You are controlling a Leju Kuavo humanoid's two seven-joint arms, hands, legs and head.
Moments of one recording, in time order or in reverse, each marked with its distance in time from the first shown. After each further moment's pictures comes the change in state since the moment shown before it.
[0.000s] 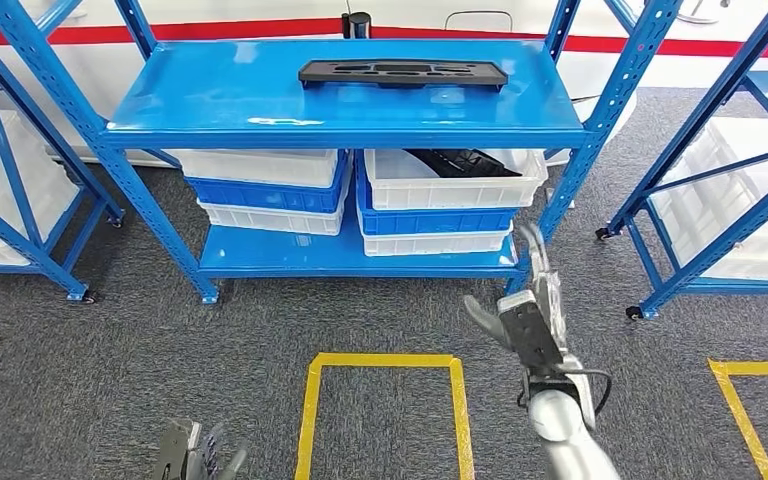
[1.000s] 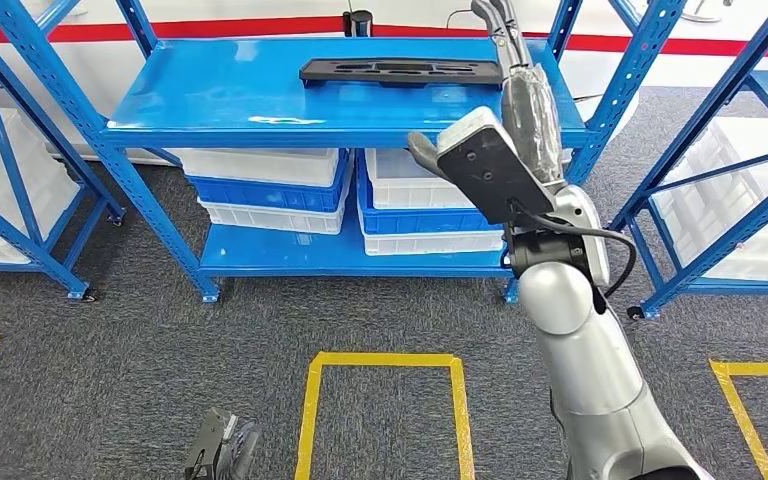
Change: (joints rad) left arm -0.151 -0.043 -0.047 0.254 -0.090 -0.044 -0.006; right arm -0.464 0.068 0.171 -0.242 0.164 0.221 0.356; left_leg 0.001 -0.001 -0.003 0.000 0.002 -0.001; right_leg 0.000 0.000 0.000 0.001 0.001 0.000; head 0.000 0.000
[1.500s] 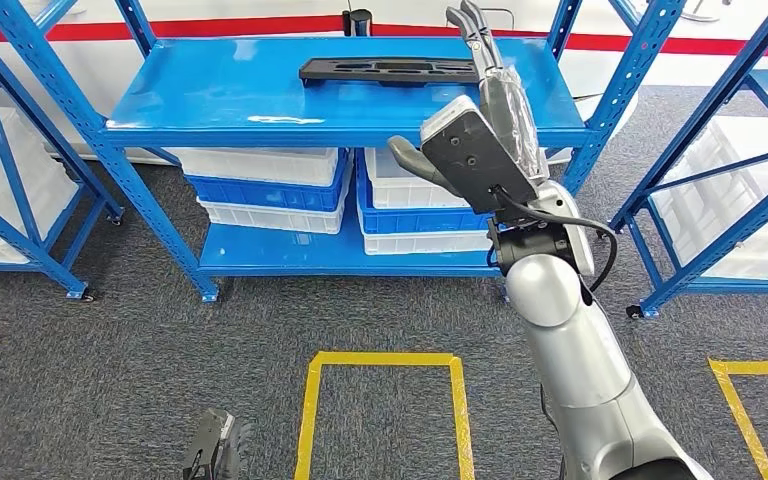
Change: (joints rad) left arm -0.007 0.000 0.011 0.019 0.024 -0.007 0.003; right arm -0.021 0.022 0.014 0.051 -0.068 0.038 0.031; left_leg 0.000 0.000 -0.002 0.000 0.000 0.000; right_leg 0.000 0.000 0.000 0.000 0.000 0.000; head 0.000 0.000
